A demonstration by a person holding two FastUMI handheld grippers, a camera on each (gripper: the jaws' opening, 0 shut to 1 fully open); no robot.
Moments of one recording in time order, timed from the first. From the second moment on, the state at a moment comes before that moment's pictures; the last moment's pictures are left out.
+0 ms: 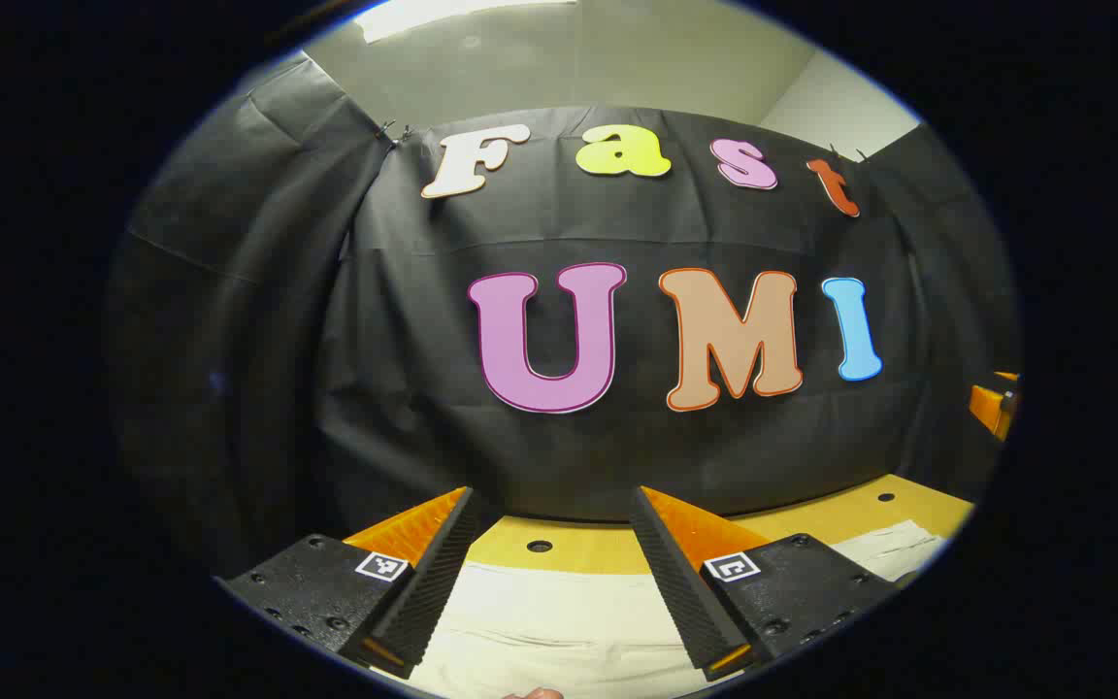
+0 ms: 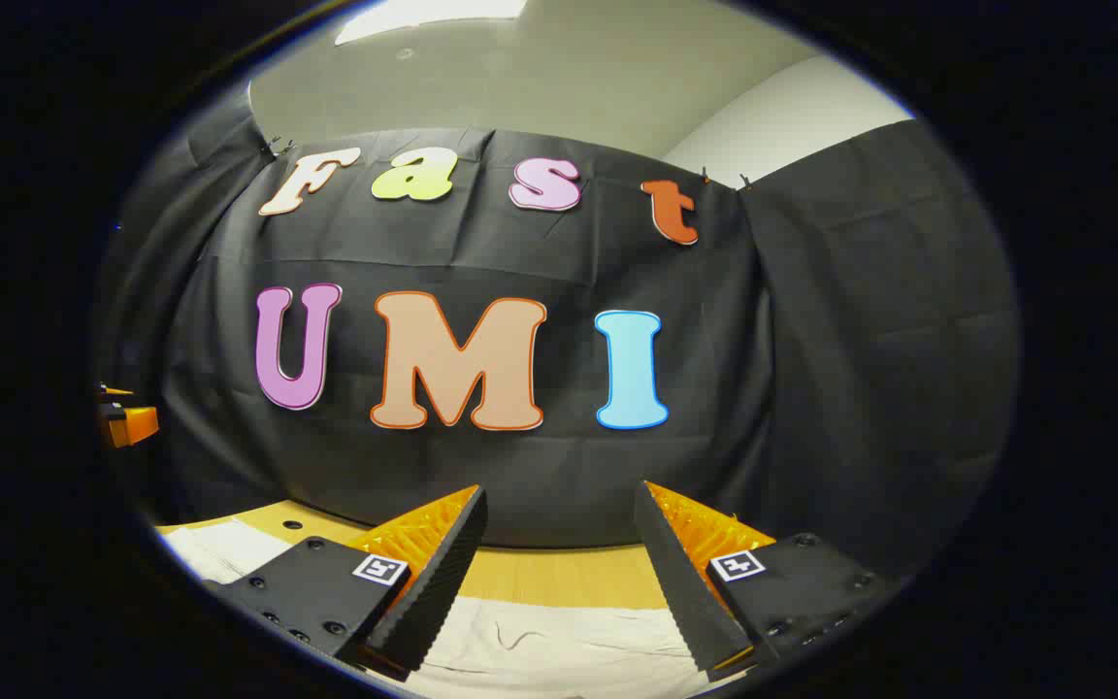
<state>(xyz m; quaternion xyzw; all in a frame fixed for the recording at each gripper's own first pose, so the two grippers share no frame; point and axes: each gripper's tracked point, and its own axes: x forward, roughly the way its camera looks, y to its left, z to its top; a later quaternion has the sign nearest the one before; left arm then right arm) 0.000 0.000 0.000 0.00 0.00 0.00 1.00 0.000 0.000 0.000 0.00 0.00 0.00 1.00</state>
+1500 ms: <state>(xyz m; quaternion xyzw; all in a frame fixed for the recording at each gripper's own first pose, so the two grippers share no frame) -0.018 -0.030 -0.003 0.01 0.01 -0.02 1.00 -0.011 -0.049 -0.030 -0.14 0.04 0.06 0.99</state>
